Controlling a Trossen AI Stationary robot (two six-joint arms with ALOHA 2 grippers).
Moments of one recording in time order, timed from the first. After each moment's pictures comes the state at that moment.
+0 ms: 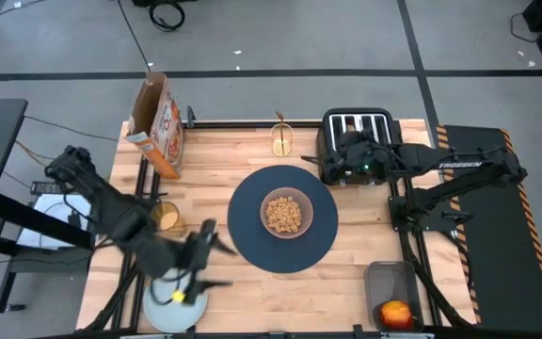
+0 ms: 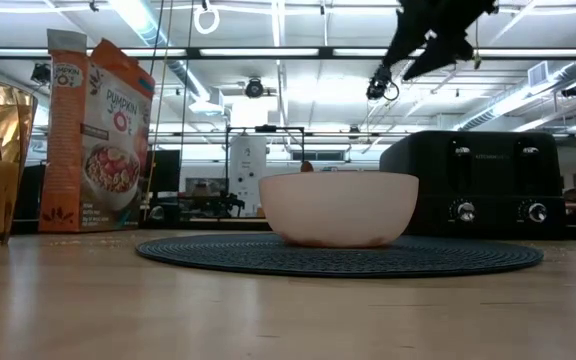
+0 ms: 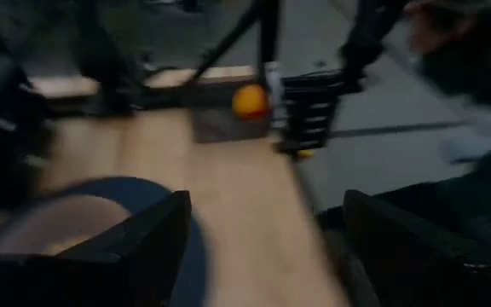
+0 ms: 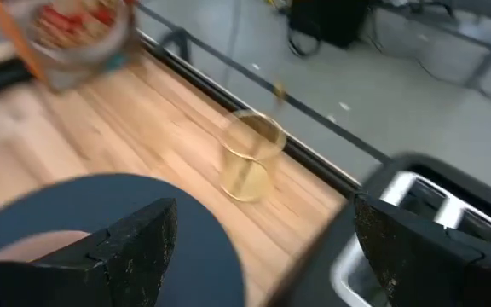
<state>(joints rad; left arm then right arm) -0.74 1.33 1.32 -0.41 -0.50 -0.32 -0.02 1.07 1.00 -0.58 0.68 0.41</state>
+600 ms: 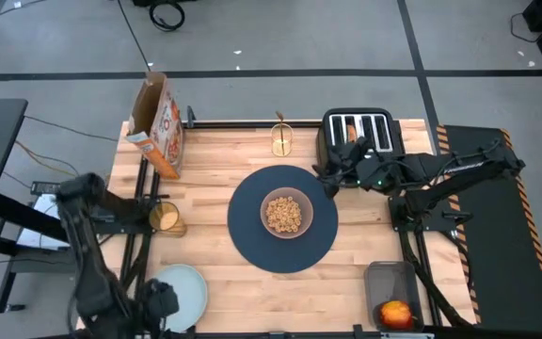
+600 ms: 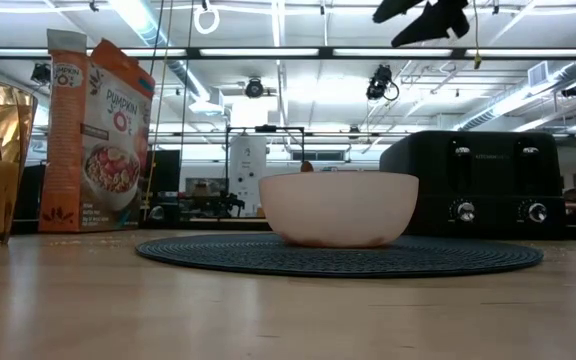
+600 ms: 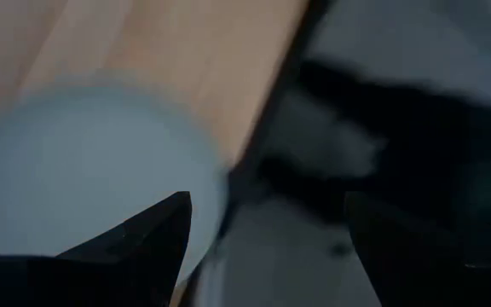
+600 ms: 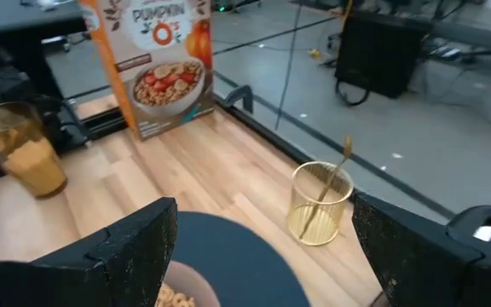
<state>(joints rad) -1.17 1.67 1.49 -1.02 -0.32 -1.60 0.17 1.07 1.00 -0.41 0.77 0.39</state>
